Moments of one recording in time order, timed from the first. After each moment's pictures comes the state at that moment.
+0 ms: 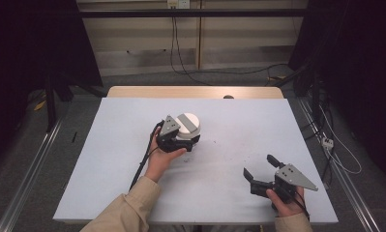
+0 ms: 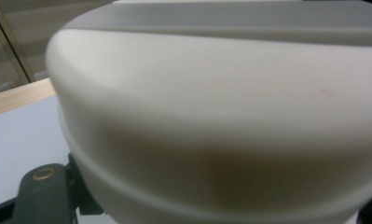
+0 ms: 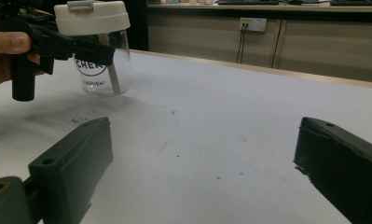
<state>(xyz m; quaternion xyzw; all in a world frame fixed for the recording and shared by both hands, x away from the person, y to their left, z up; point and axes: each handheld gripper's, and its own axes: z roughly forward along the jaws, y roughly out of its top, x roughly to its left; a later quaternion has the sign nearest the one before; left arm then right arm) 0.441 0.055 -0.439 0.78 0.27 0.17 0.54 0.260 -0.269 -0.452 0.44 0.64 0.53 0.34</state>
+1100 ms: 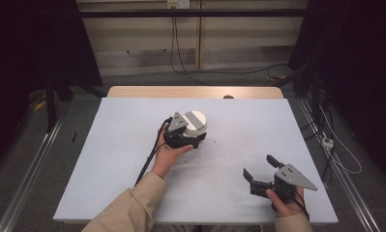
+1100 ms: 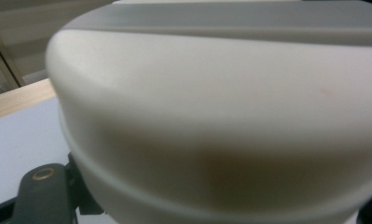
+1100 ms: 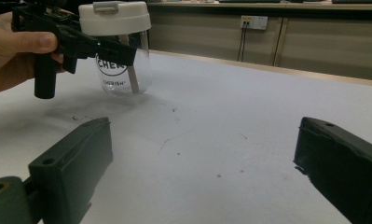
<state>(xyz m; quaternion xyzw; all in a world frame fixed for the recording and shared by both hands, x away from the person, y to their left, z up) 0.455 0.033 -0.443 0.78 0.25 0.16 0.54 0.260 -0.269 -0.454 0.44 0.65 0.53 0.34</state>
